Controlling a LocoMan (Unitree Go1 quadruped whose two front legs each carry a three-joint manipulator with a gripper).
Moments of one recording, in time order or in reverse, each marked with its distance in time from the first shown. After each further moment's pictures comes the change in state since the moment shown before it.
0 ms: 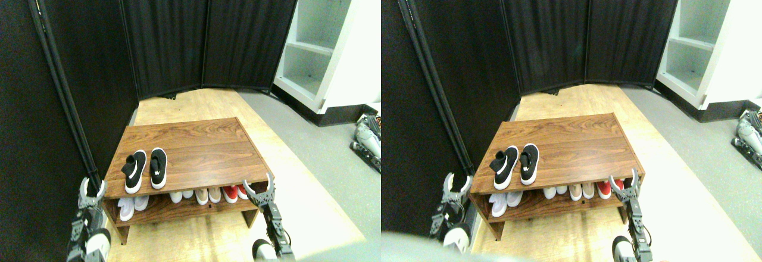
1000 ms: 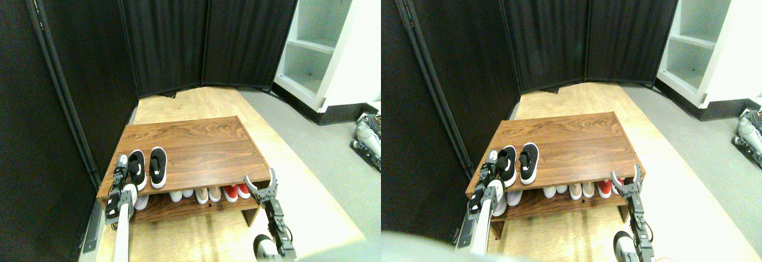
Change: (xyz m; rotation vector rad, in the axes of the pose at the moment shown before) right arm 0.004 0.005 0.007 0.005 -0.024 0.029; left arm 0.089 0.022 -0.076 0.053 0.085 0.193
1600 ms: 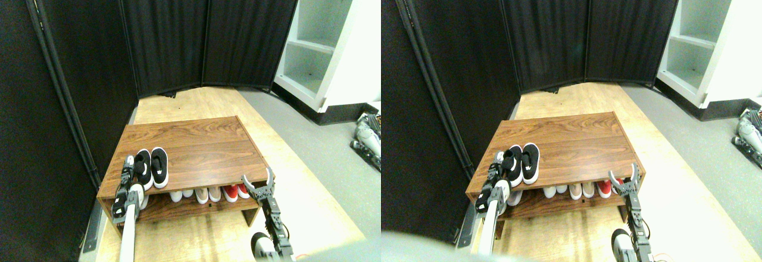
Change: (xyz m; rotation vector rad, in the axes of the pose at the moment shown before) right arm 0.004 0.000 -0.004 -0.032 0.003 -0.007; left arm -0.002 -0.012 -0.025 -0.142 0.058 0.021
